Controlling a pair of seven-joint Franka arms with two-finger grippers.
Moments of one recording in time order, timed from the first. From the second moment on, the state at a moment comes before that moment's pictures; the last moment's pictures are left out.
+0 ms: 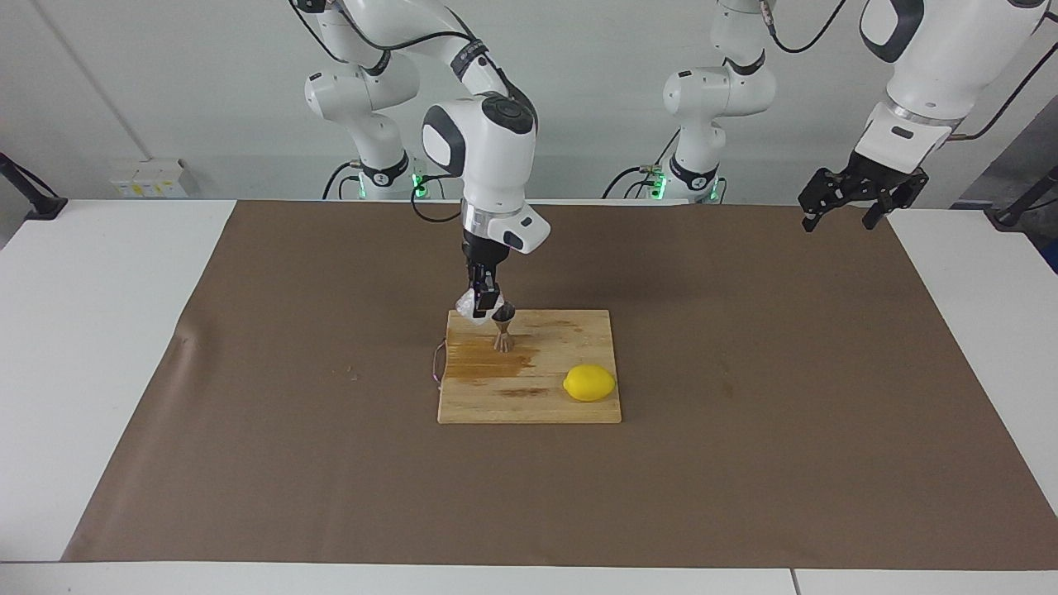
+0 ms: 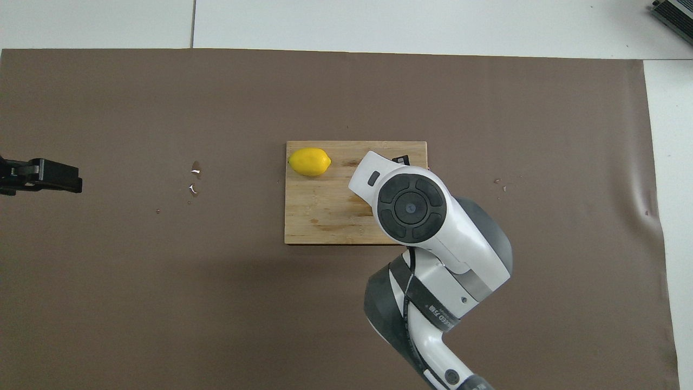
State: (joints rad) left arm 0.01 -0.08 -0.06 -1.67 0.01 1.60 -0.03; right arm 0.43 0.17 0.12 -1.85 -0.31 2.06 -1.09
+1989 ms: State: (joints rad) left arm 0.02 -0.07 -0.06 -1.65 0.00 1.67 -0.05; right arm 0.11 0.11 0.12 -1.86 0.20 2.08 -1.42
